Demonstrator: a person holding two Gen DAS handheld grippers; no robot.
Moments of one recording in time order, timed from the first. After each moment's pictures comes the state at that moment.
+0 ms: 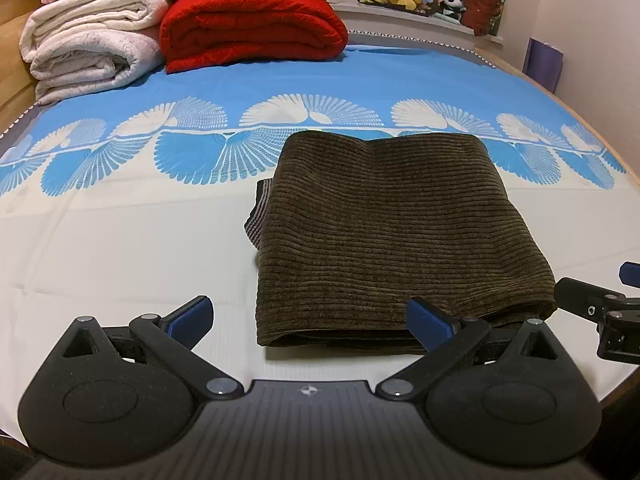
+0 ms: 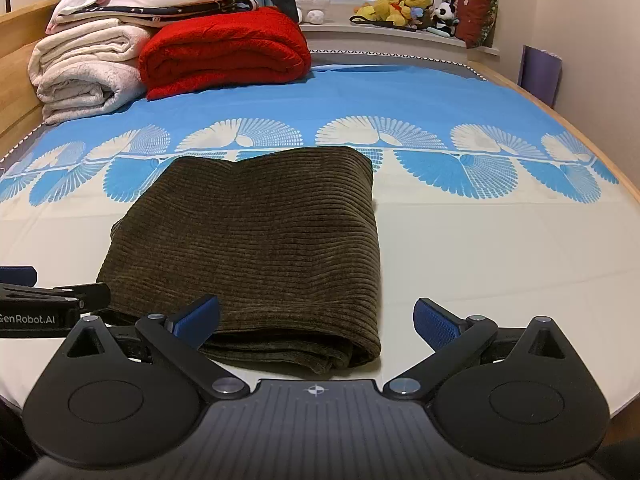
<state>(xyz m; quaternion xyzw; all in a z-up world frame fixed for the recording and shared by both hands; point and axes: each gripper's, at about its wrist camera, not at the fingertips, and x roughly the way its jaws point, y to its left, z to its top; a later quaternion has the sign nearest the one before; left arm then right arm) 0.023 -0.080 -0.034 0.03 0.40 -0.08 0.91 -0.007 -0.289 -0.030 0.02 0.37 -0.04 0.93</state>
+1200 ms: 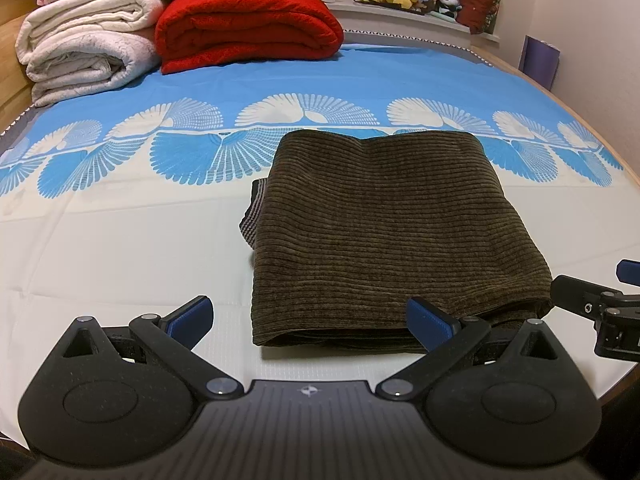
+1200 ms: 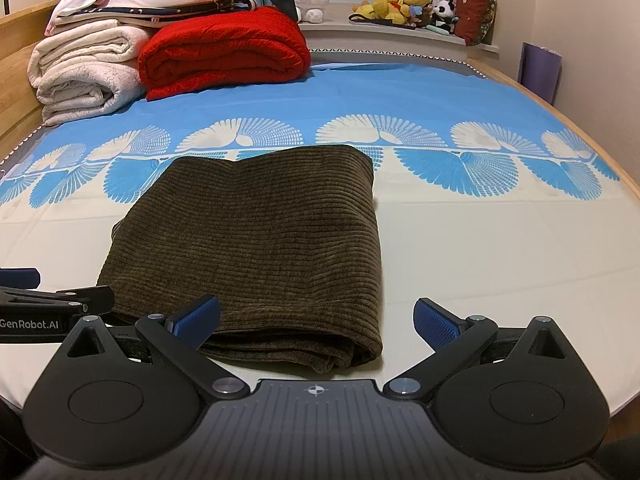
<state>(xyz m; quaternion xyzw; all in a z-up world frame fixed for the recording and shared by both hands) 0.022 -0.082 -0.036 0.03 0.39 -0.08 0.91 -0.007 -0.290 -0.030 0.02 0.37 -0.04 0.93</state>
